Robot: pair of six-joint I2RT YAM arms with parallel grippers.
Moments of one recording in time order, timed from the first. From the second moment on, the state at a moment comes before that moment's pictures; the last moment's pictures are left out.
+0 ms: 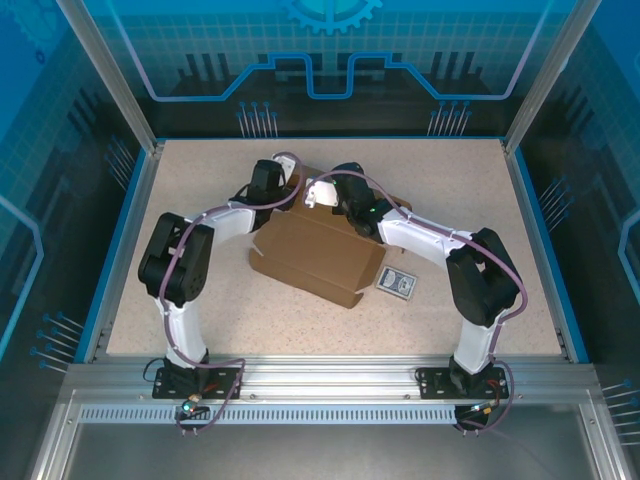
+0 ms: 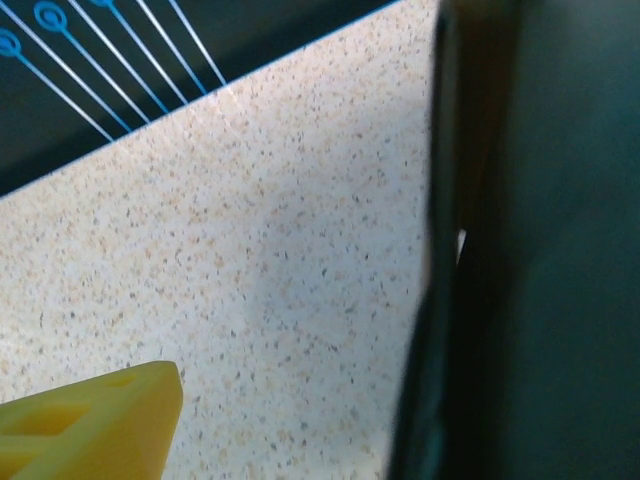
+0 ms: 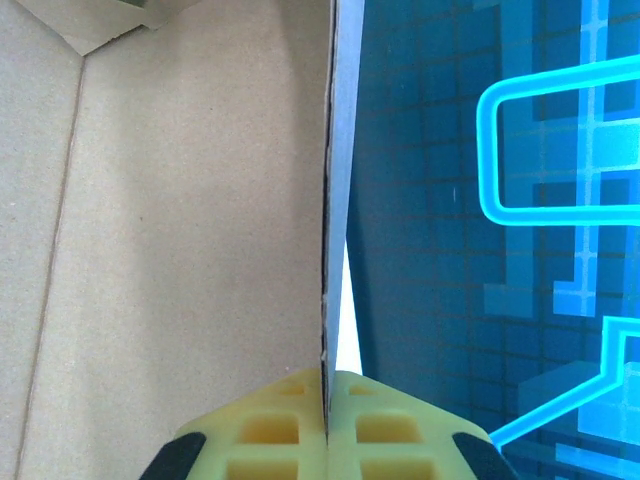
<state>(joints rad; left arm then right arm) -0.30 1.93 1.21 0.11 -0.23 0.18 0.65 1.82 1.32 -0.03 0.42 -1.10</state>
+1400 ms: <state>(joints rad) -0.18 1.86 1.19 0.05 0.32 -0.21 0.63 1.83 1.43 -0.22 0.35 -1.04</state>
